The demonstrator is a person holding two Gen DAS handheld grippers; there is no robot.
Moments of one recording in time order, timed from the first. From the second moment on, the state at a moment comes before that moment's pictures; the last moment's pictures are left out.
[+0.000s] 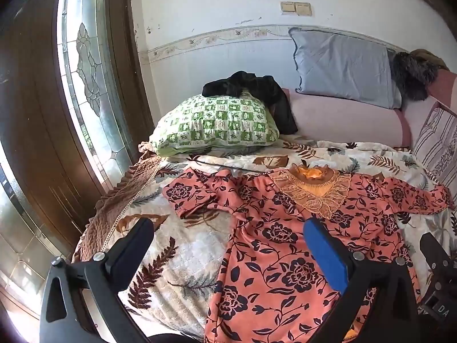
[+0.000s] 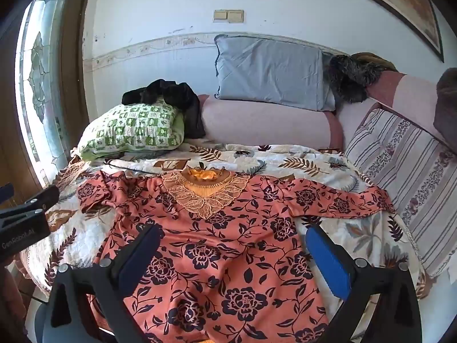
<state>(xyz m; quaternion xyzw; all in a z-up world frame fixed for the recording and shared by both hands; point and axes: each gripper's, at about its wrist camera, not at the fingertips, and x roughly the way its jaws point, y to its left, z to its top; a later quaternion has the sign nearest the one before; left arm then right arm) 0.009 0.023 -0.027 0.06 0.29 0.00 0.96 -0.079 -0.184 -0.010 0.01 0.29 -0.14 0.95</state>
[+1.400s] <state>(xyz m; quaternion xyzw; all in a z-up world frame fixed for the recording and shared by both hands) 0.033 0.035 -0.066 0.05 0.32 0.01 0.94 -0.051 -0.167 -0.055 0.01 0.36 -0.13 0.92</state>
